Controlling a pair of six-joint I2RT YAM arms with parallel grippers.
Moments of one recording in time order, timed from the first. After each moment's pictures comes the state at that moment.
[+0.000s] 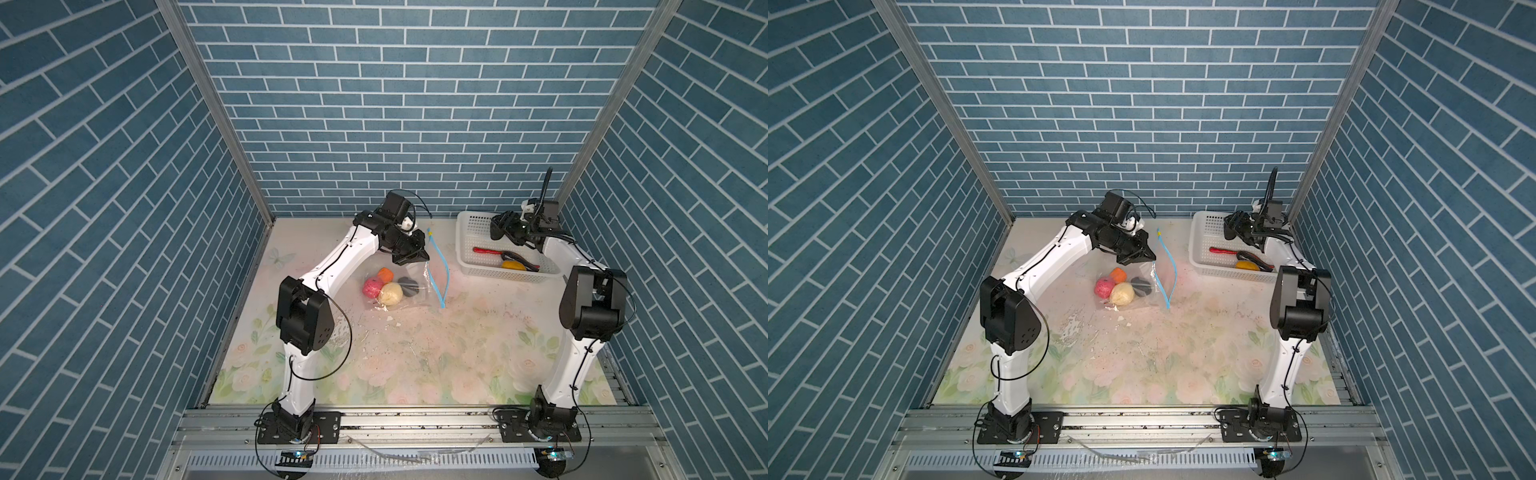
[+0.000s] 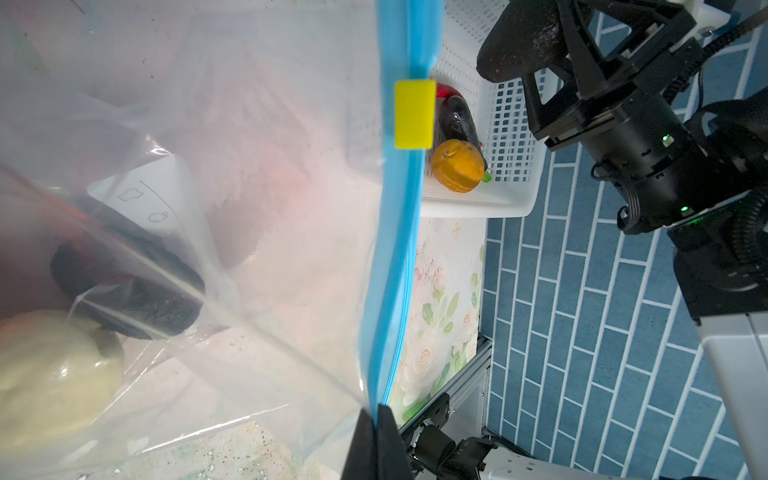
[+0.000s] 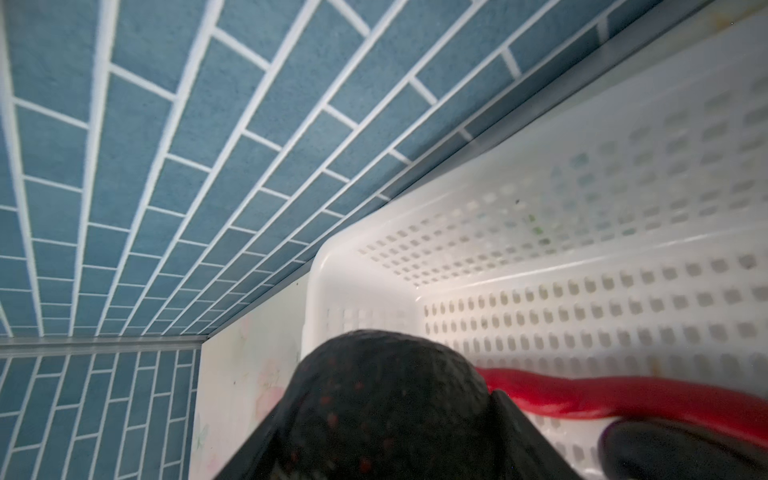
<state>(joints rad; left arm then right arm) -0.54 2.03 2.00 -0.94 0.57 -0.71 -0.01 1.98 1.55 -0.18 -0.48 0.64</state>
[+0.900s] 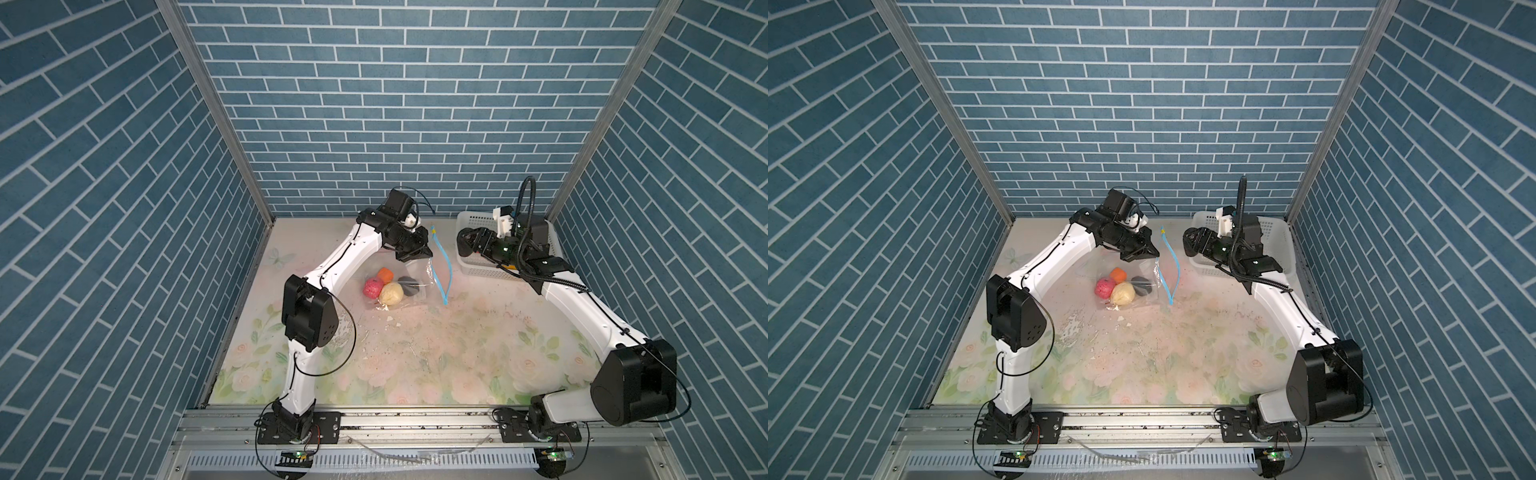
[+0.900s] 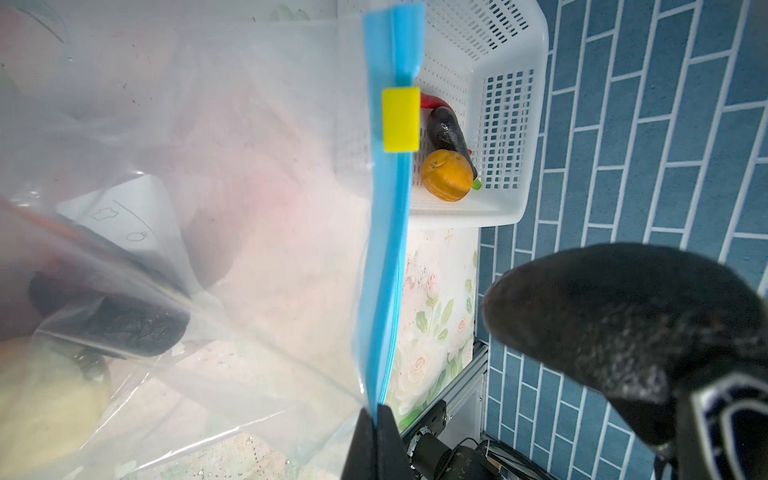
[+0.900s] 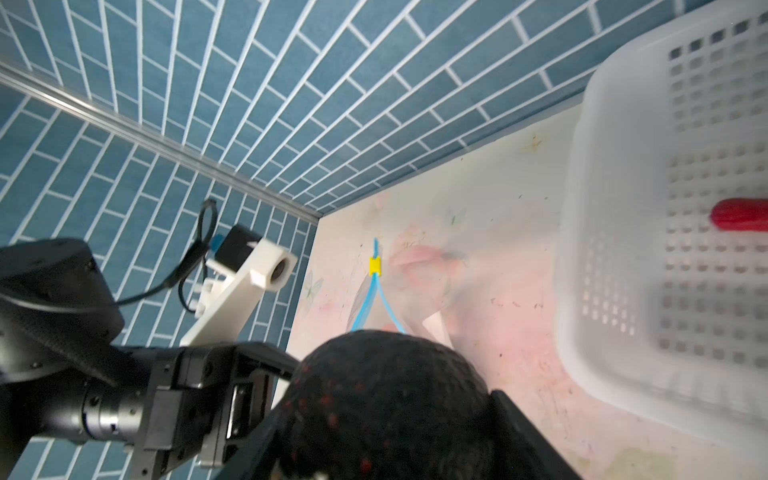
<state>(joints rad) -0.55 2.08 2.08 -0.95 0.57 -0.71 0.31 1.41 1.15 -0.19 -0.50 0.67</state>
